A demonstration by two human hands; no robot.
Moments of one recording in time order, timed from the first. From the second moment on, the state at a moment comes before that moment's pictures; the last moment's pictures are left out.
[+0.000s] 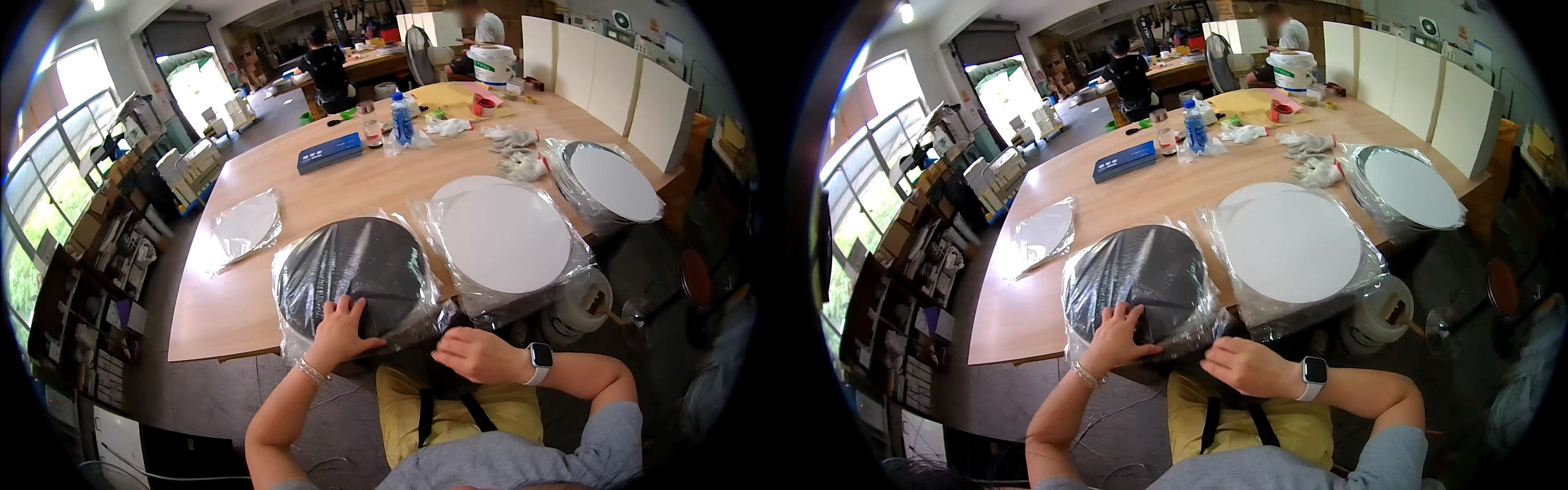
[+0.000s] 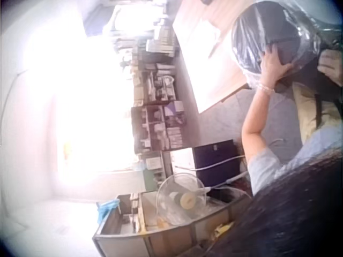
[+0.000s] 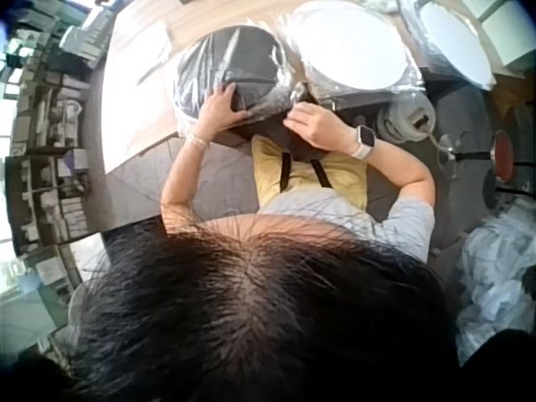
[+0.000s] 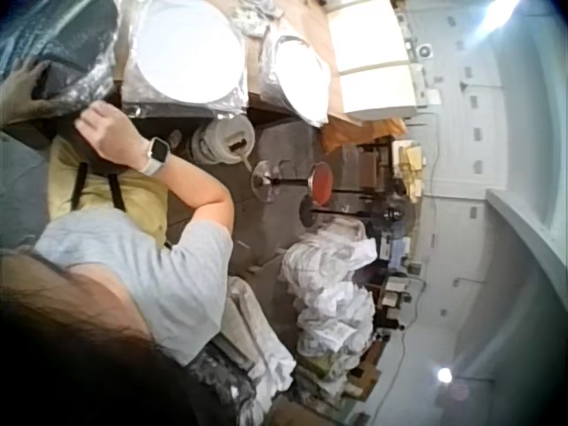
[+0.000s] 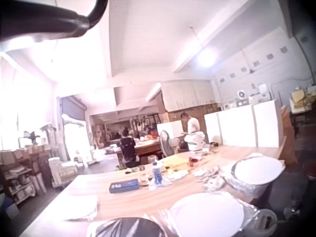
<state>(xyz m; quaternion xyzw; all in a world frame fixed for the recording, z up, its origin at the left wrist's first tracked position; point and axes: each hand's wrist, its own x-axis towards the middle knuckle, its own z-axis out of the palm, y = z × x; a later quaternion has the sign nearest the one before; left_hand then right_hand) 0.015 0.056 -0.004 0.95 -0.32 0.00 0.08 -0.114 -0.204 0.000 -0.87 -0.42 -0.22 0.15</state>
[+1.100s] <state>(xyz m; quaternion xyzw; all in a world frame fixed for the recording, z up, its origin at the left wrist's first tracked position) -0.067 0.068 -0.014 0.95 -0.25 0.05 0.17 -0.055 -0.157 -0.032 -0.93 -0.25 -0.21 0.14</state>
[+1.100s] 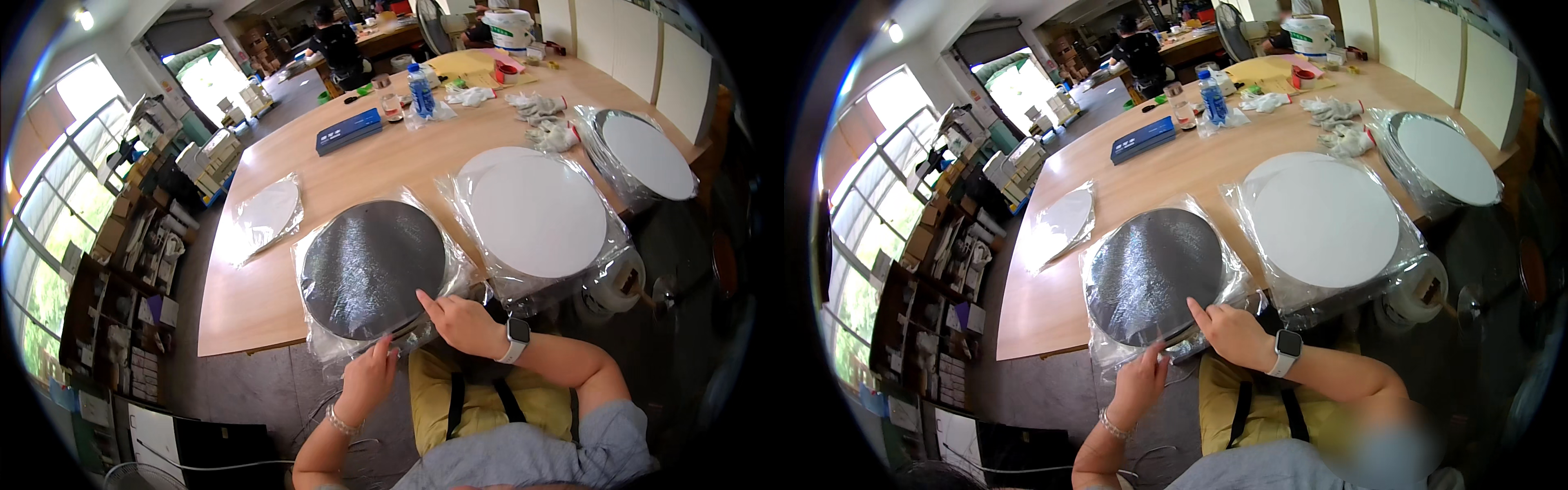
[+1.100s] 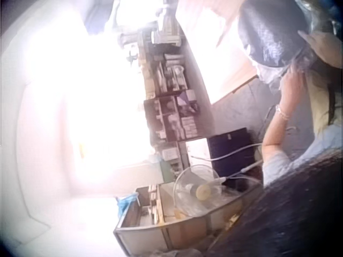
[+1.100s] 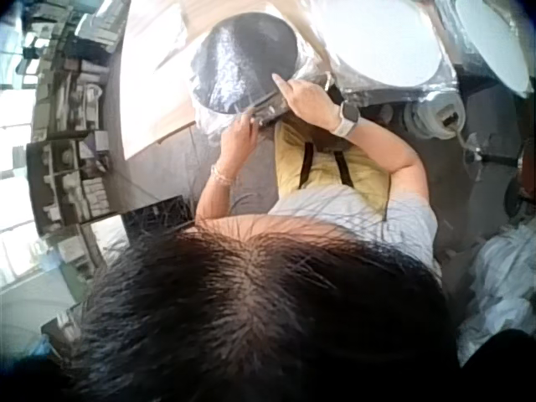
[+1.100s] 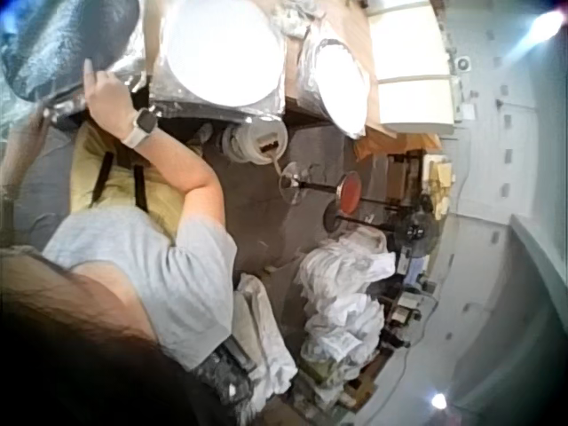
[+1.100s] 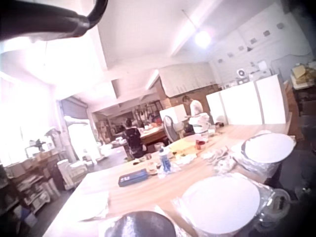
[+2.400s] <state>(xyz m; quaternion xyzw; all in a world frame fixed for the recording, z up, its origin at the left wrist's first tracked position) 0.013 0.019 -0.015 0.91 -0.33 0.04 0.23 -0.066 -0.175 -0.065 -0.92 -0.22 -0.26 0.20</state>
